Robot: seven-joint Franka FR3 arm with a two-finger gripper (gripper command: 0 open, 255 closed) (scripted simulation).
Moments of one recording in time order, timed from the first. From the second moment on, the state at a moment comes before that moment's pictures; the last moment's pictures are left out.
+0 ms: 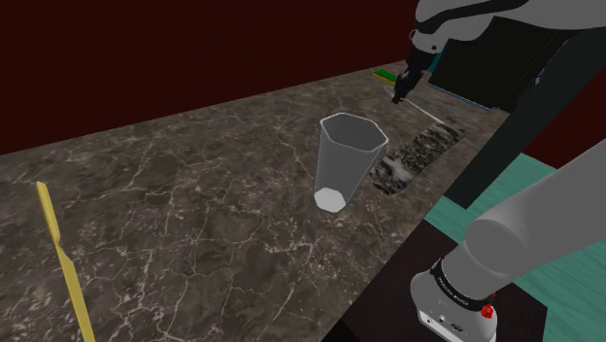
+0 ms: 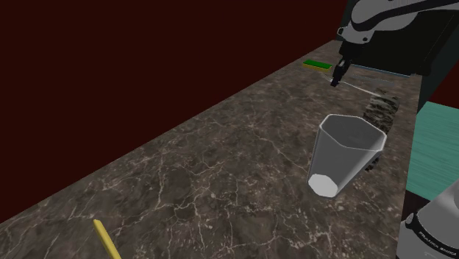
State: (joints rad) arm -0.36 -0.13 -0.23 -2.05 0.02 1.97 -0.59
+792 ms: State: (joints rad) arm -0.36 -0.11 -0.23 -2.10 0.03 2.04 -0.60
